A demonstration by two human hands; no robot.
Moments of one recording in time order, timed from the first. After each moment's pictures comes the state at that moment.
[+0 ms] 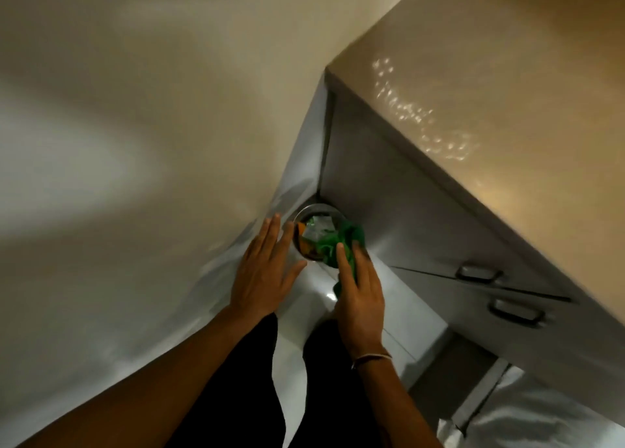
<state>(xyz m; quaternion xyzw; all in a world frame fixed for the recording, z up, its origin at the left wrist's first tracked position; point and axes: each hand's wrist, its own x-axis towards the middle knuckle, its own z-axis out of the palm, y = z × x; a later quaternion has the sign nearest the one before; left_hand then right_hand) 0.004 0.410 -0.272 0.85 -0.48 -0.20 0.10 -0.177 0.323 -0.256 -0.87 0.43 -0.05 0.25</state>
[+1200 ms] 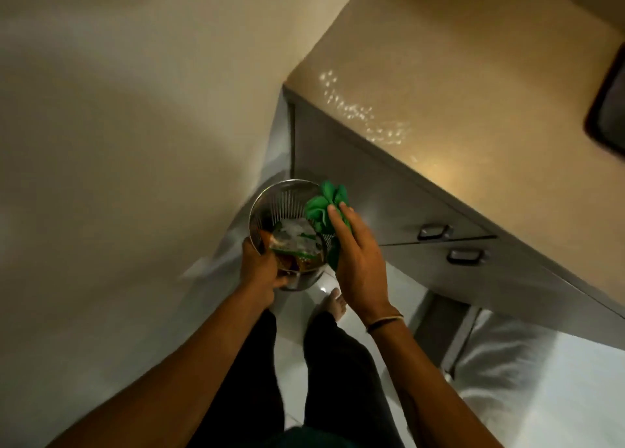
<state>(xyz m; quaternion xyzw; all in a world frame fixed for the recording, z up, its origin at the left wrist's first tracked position) -0.003 0.378 -0.219 0.73 0.15 -0.50 0.45 -0.169 0.301 -0.150 -0.85 0.44 -0.13 0.25</state>
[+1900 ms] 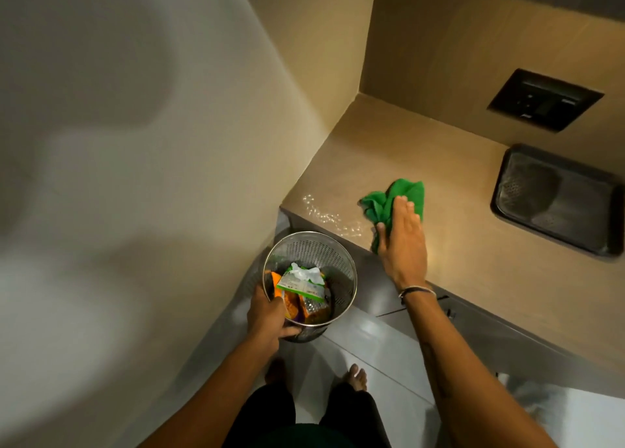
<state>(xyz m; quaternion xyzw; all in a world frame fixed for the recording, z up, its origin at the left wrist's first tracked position) 0.005 0.339 -0.067 0.78 0.03 -0.48 0.40 -0.182 0.139 -0.044 -0.78 0.56 -0.18 0.18</state>
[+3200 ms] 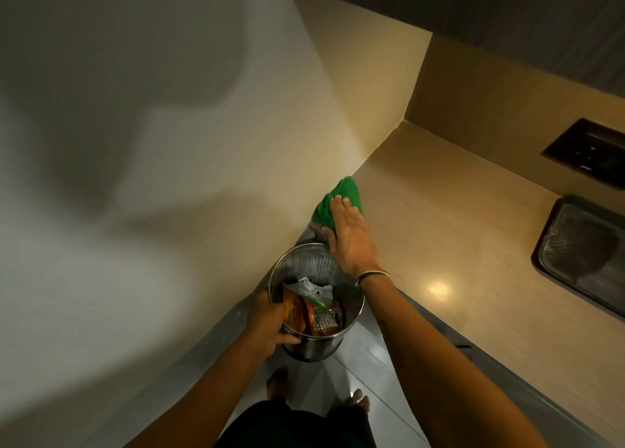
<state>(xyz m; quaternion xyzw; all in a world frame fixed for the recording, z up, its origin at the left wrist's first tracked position) 0.033 0.334 -0.048 0.77 0.05 -0.49 0.40 -0.048 0.121 -0.042 -0.90 0.34 -0.10 0.24</state>
